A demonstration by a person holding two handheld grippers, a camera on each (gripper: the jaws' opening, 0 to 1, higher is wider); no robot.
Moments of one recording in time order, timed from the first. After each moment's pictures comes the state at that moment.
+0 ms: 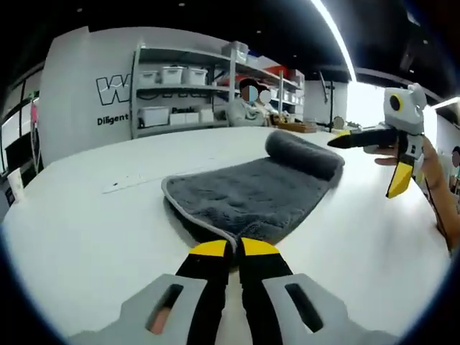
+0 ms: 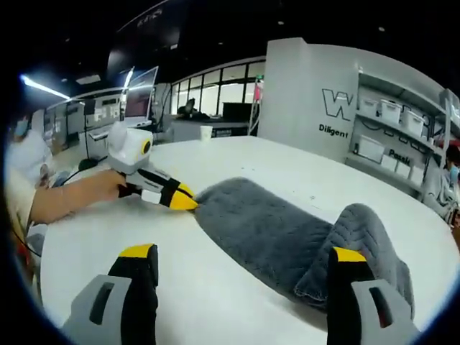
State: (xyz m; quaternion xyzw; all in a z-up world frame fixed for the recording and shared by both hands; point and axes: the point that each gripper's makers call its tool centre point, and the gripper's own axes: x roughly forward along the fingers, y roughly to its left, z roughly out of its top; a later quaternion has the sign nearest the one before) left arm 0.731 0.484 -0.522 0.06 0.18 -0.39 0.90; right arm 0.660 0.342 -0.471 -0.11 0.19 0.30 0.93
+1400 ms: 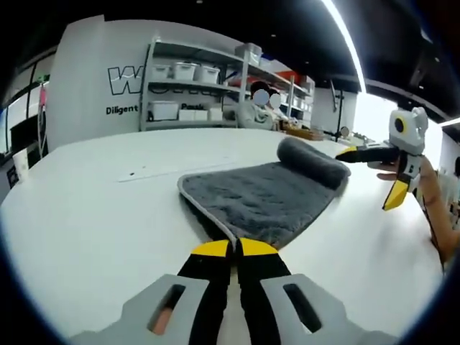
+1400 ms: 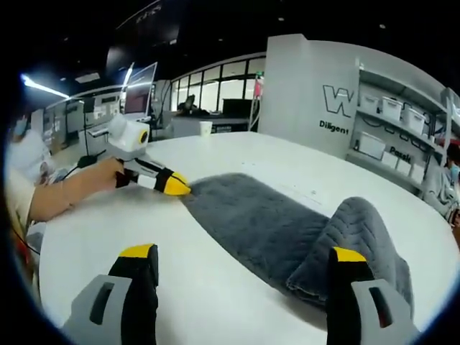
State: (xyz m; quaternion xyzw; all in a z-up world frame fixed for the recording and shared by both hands) left arm 0.743 0.518 -0.517 0.02 0.19 -0.37 0.91; right arm 0.663 0.341 -0.478 -0.11 0.20 0.30 0.93
